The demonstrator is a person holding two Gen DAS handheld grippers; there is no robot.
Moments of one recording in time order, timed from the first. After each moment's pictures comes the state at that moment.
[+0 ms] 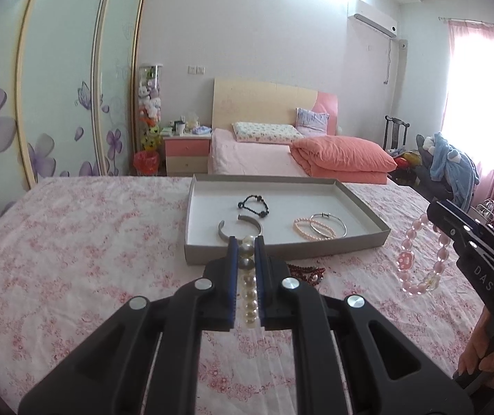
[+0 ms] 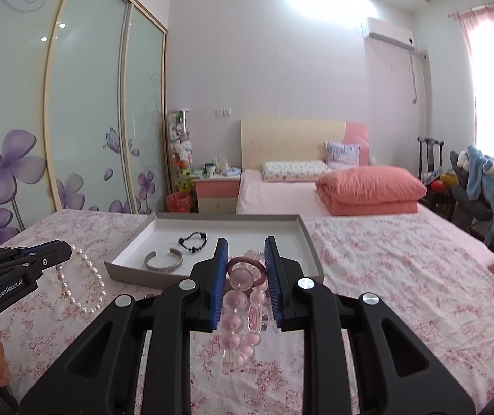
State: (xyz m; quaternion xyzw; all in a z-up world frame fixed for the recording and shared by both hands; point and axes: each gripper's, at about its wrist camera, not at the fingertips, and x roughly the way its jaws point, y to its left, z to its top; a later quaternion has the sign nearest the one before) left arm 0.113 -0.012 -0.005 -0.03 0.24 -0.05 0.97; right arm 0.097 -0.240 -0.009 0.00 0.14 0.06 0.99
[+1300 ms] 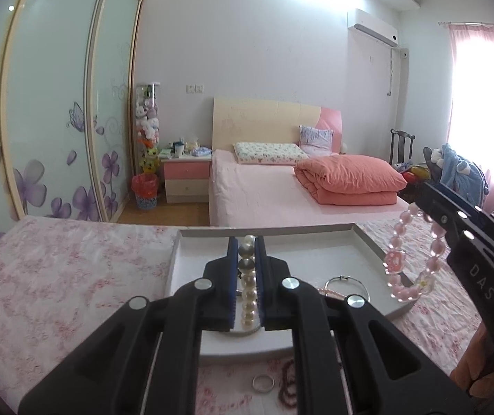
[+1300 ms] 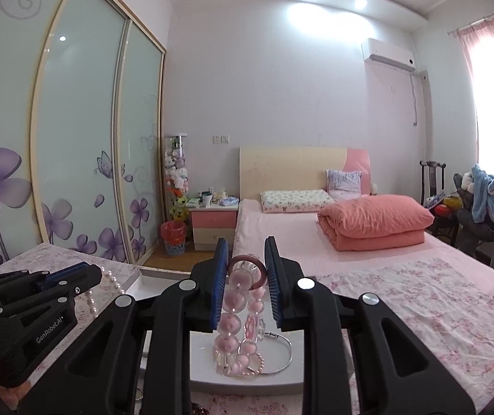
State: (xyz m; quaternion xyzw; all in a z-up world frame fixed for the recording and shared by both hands) left arm 0.233 -0.029 0.010 -0.03 0.21 -0.05 0.98; right arm 0.192 -0.219 0.006 0.01 0.10 0.06 0.99
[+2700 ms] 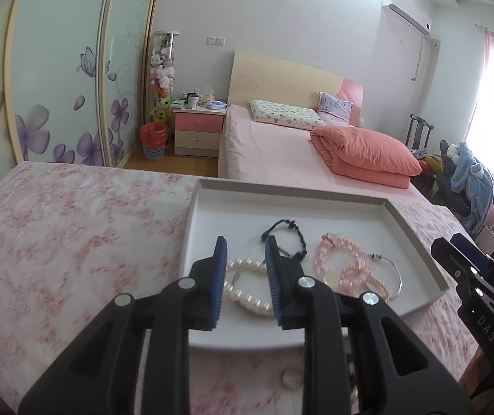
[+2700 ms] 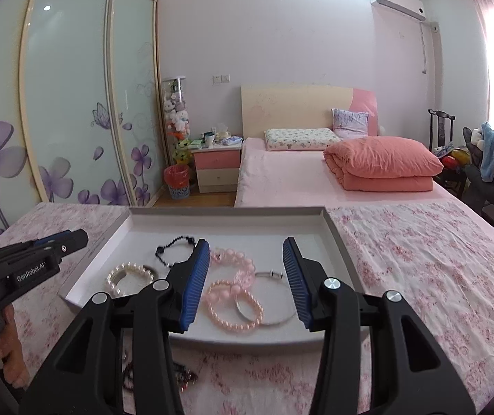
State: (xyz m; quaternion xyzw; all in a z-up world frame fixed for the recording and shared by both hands) left arm 0.267 0.010 -0.030 -0.07 0.30 -0.03 0.95; right arm 0.217 -0.218 -0.025 0.01 0.23 0.07 0.97
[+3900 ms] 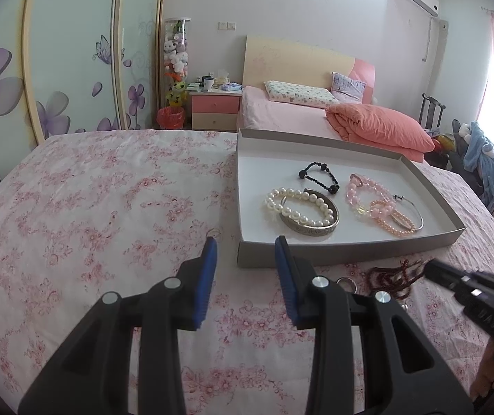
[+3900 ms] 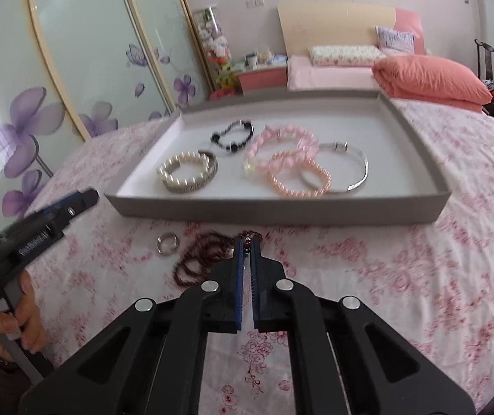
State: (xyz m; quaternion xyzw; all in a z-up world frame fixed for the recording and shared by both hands) left arm 0.210 0.039 -0.058 -0.05 0.33 0.00 0.94; right arm 0.191 -0.209 -0.070 0.06 0.38 0.17 0.91
